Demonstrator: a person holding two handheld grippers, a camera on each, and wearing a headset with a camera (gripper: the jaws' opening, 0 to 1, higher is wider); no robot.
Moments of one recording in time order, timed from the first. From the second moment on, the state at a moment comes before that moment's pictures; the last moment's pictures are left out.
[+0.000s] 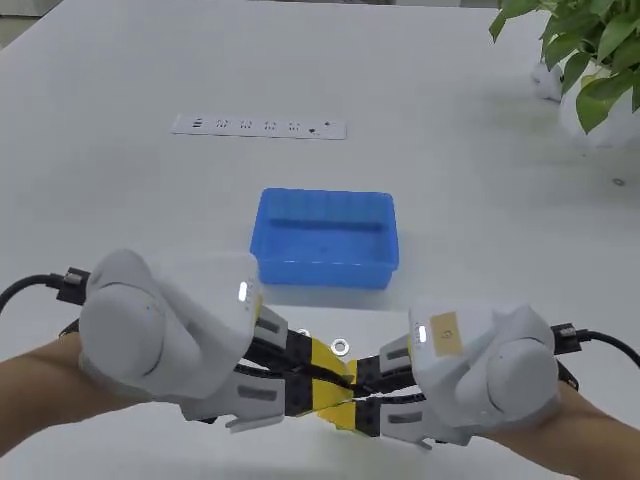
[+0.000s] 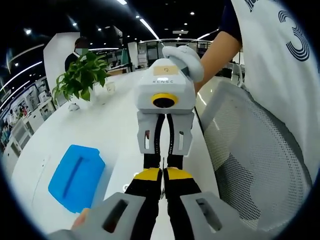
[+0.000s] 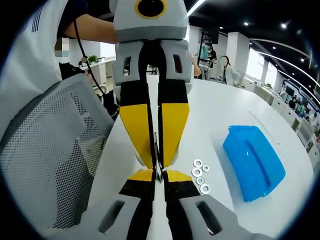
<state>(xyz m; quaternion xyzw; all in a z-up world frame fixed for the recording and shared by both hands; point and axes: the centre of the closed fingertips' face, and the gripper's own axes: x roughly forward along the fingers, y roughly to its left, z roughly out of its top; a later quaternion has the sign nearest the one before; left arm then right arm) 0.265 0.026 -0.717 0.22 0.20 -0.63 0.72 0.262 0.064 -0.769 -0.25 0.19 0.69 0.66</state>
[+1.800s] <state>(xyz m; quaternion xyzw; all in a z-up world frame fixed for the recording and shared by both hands) 0.314 -0.008 -0.717 0.25 0.18 -0.65 0.69 0.321 0.022 -0.771 -0.25 0.19 0.62 0.72</state>
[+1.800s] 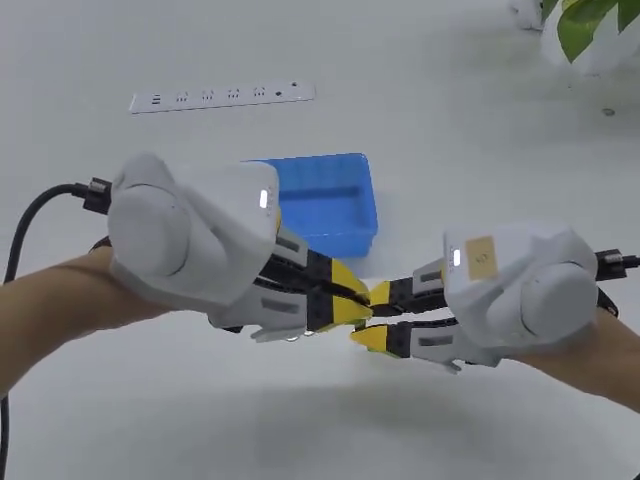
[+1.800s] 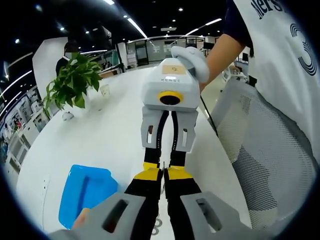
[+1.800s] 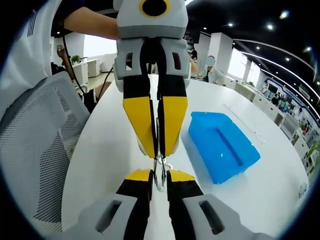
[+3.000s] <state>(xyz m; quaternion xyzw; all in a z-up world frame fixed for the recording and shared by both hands) 0.314 -0.004 -0.723 0.27 0.21 -0.65 0.68 0.320 0.023 -0.779 -0.25 0.20 0.63 0.71</state>
